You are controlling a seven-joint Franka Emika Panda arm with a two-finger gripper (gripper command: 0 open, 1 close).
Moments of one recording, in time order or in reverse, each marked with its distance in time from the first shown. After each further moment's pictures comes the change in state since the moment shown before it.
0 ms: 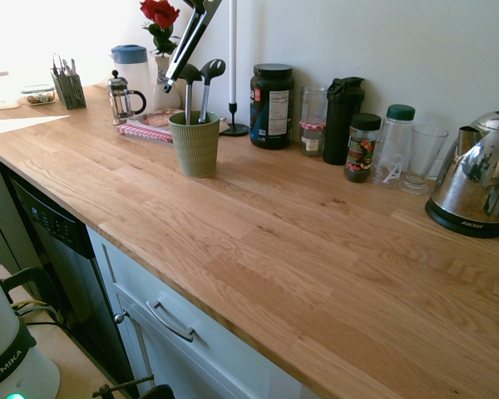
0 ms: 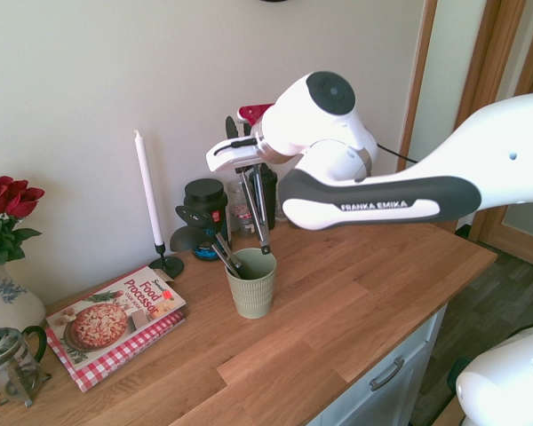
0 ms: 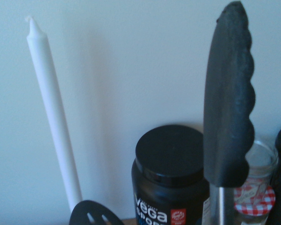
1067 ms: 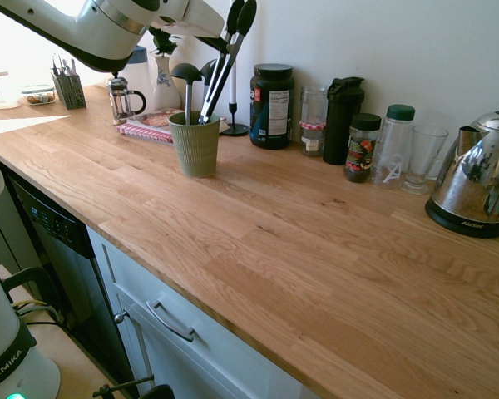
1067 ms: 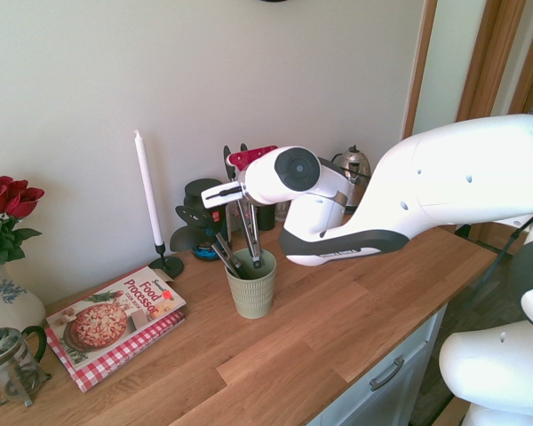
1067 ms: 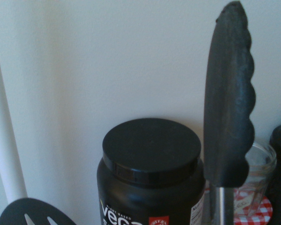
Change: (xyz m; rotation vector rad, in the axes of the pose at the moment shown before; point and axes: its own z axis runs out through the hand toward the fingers) arm -0.042 0.040 0.097 -0.005 0.094 -0.017
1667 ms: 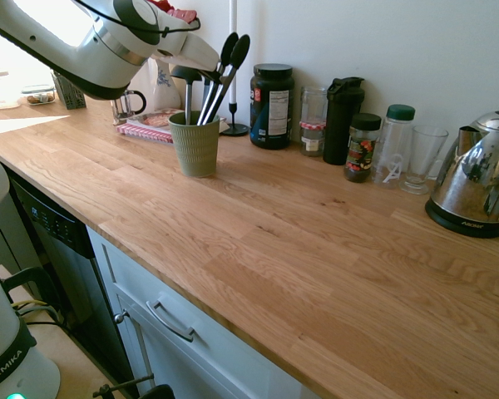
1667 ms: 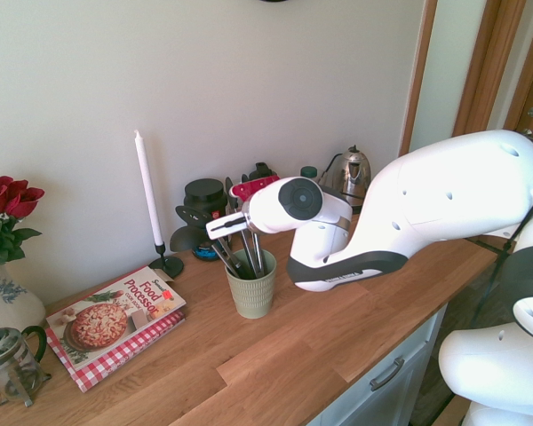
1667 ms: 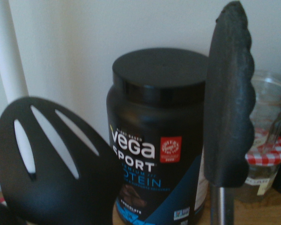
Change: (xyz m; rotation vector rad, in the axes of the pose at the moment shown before) arm -0.046 0.042 0.009 -0.039 -0.077 -0.010
